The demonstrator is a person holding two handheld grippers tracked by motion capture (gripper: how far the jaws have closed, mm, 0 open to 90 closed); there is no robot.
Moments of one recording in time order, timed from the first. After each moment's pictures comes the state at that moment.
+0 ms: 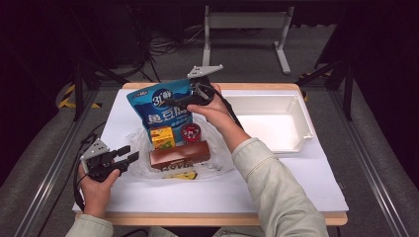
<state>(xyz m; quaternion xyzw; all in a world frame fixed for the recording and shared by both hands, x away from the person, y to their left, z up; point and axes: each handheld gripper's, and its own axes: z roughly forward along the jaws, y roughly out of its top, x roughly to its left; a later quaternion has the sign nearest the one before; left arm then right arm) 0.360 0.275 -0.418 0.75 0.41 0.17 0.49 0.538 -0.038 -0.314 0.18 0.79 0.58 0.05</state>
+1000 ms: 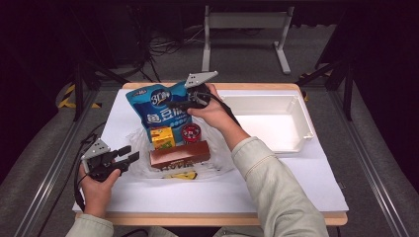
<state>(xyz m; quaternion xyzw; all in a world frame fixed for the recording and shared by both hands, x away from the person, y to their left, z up) 0.361 0.274 -0.419 0.75 0.41 0.17 0.49 0.541 -0.035 -0.333 0.10 0.82 0.56 0.08</state>
